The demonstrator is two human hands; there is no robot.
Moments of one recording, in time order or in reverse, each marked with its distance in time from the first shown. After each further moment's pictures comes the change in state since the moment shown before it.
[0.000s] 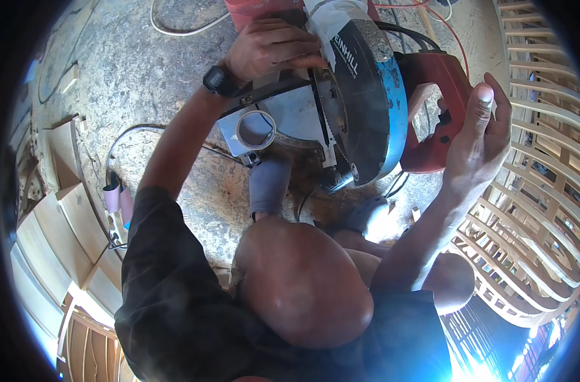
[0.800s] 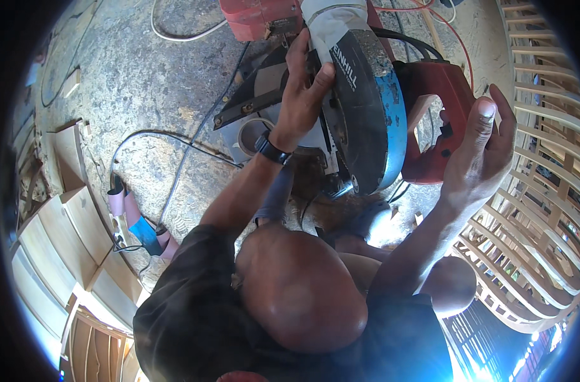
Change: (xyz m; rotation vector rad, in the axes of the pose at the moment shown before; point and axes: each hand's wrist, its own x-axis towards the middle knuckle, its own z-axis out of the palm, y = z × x) left_hand 0.009 0.097 0.065 -0.748 0.518 -1.206; right_hand 0.000 -0.002 0.005 -0.102 0.032 -0.021
